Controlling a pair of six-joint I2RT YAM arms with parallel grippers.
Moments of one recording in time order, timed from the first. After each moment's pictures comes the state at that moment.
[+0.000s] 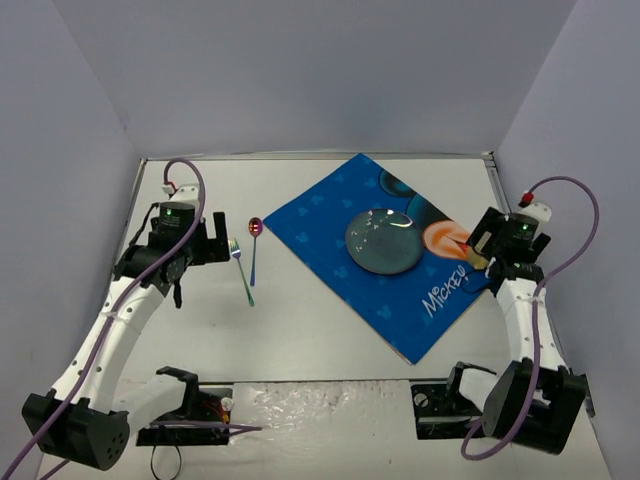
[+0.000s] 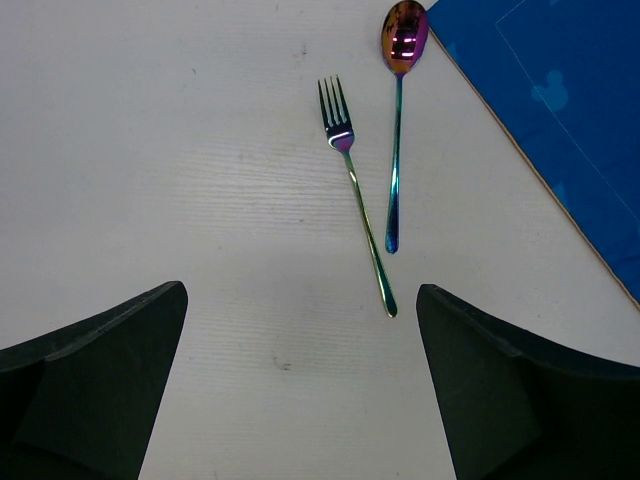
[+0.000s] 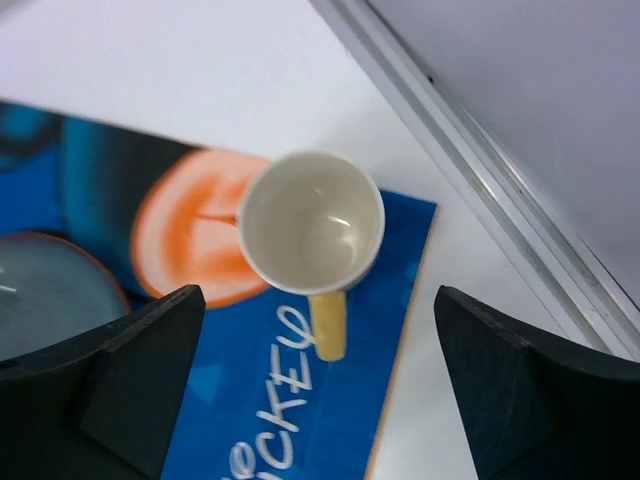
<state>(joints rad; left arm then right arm) -0.25 1.04 1.08 -0.77 -0.18 -0.25 -0.27 1.11 0.70 -0.18 0.18 0.23</state>
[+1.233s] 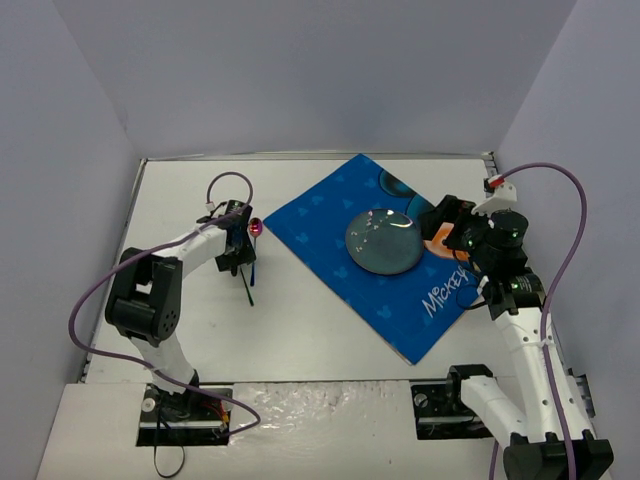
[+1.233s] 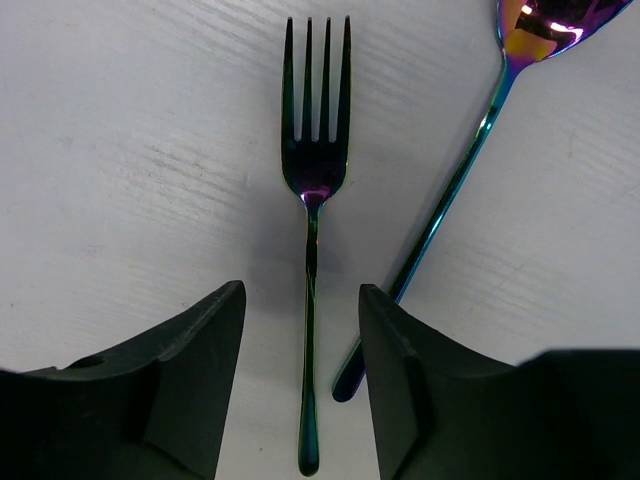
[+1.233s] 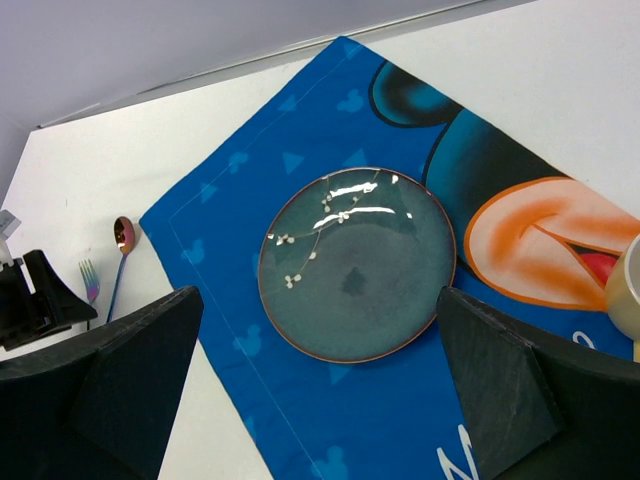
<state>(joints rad) -0.30 1.74 1.12 -0.56 -0.24 -0.64 0.05 0.86 0.87 -0.30 -0.17 0.35</state>
